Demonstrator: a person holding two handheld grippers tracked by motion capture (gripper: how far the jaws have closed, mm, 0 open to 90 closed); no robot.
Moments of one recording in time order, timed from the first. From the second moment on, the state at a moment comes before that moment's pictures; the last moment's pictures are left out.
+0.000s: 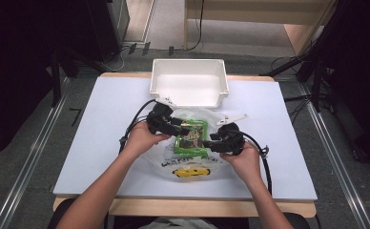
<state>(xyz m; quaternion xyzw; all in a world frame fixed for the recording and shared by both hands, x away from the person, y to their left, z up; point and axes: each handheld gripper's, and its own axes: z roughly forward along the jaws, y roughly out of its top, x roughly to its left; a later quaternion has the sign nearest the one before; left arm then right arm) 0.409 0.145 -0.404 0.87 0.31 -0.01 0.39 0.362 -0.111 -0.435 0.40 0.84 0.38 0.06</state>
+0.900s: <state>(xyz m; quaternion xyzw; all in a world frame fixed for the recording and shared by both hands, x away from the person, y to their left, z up) 0.377 0.171 -0.413 0.86 0.33 0.00 0.39 0.358 -0.116 -0.441 0.41 0.82 0.39 0.06</state>
